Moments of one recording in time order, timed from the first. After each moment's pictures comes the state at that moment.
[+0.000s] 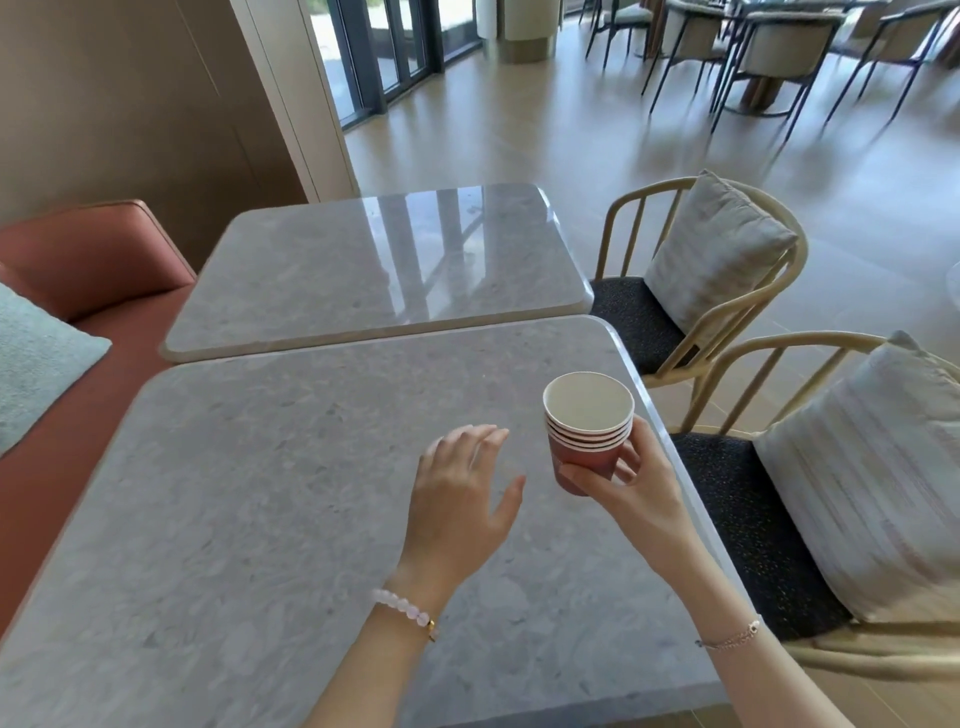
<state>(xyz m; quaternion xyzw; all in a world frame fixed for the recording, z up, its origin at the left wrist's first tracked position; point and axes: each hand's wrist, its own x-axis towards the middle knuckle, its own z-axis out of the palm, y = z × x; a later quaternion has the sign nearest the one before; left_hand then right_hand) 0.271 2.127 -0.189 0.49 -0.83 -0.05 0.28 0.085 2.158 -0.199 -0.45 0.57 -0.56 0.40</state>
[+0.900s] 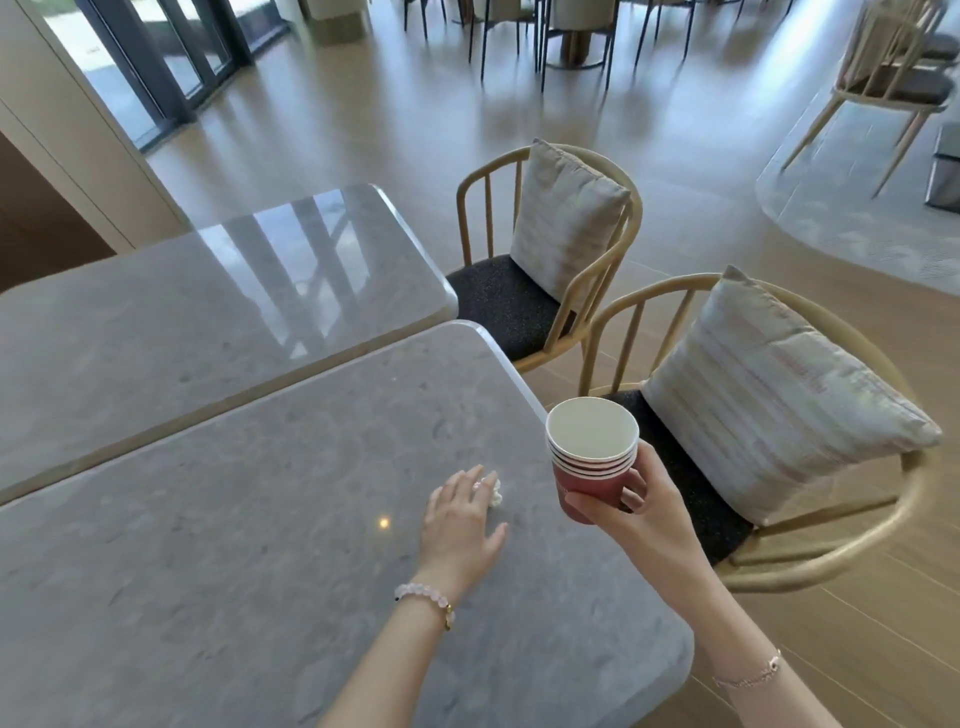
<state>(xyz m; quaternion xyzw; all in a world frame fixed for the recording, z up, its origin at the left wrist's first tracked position) 0.155 2.060 -0.304 0.42 -0.90 -0.16 0.01 -0.006 2.186 -0.217 -0.33 0.67 -0.58 0.33</state>
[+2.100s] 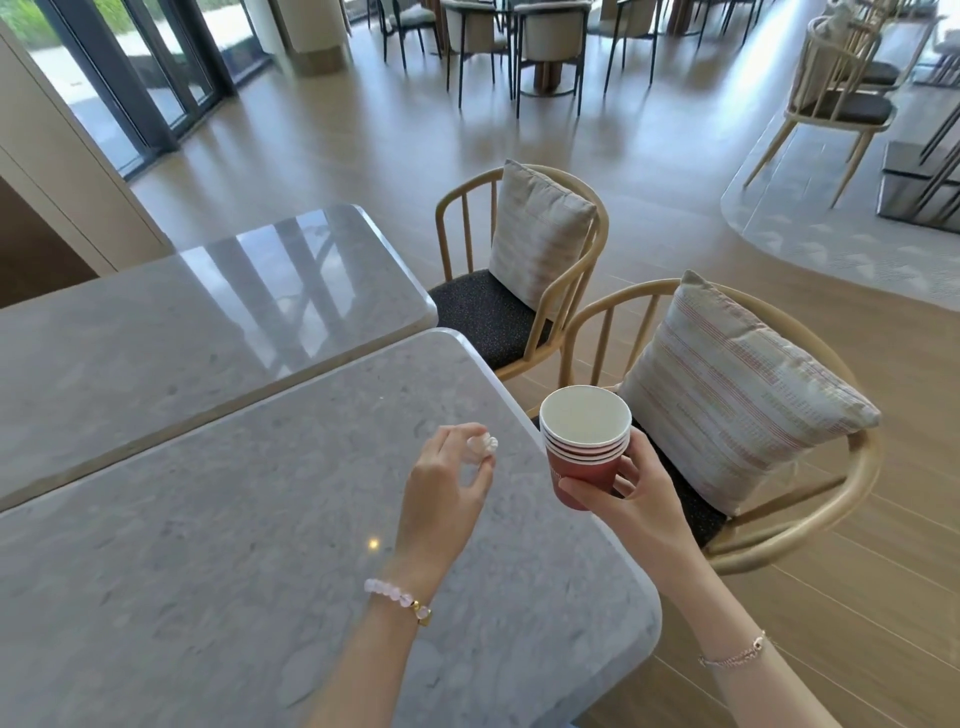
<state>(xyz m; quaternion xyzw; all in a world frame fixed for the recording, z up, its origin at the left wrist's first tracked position) 0.146 2.097 -0.189 0.38 -0.82 -0.26 0.33 -0.010 2.216 -0.203 -0.33 0.65 -0.61 0.31</state>
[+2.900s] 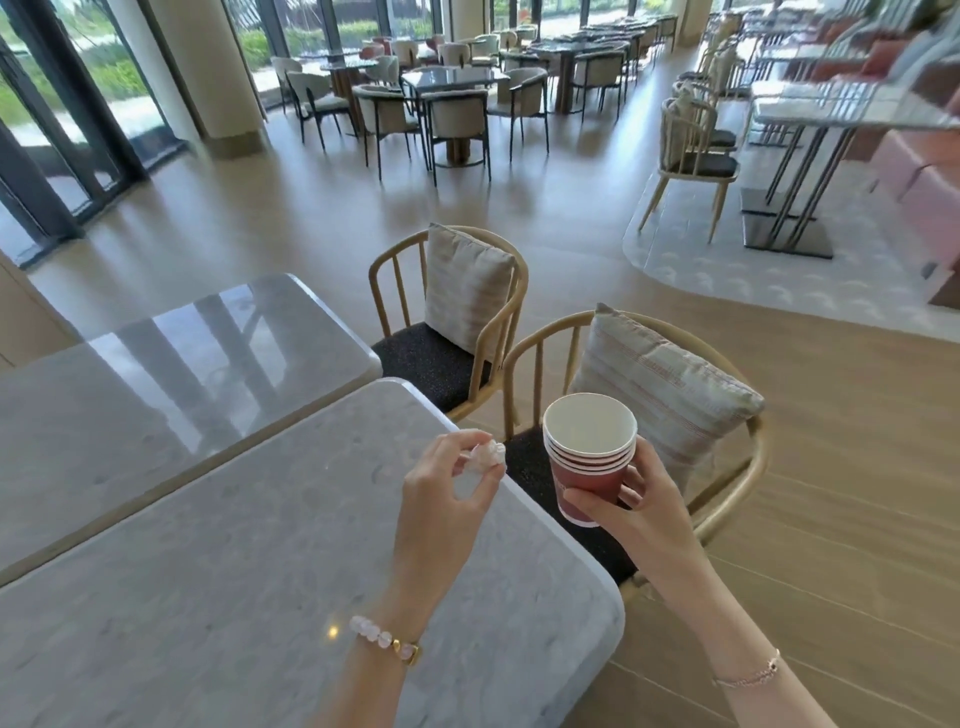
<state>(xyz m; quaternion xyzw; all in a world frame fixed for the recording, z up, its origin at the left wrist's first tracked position) 0.142 2.134 -0.135 0.28 -0.81 -0.36 0.36 0.000 2.269 -0.168 -0.29 0.68 -0.64 0.22</state>
